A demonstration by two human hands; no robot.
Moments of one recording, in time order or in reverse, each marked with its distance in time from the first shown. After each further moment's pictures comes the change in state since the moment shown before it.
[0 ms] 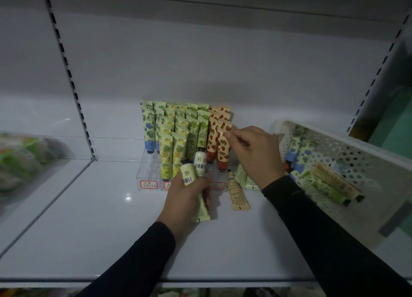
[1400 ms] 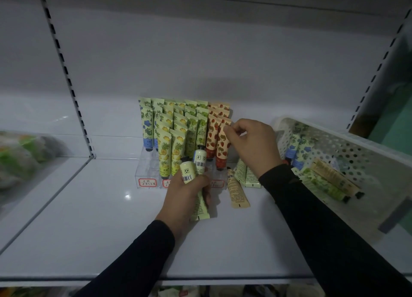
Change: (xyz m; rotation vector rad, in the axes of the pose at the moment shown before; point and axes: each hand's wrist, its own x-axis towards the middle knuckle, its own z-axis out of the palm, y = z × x) left_hand -0.005 0.005 0.003 -0.014 -0.013 -0.021; right_hand 0.017 -0.006 0.000 -0.055 -0.116 0.162
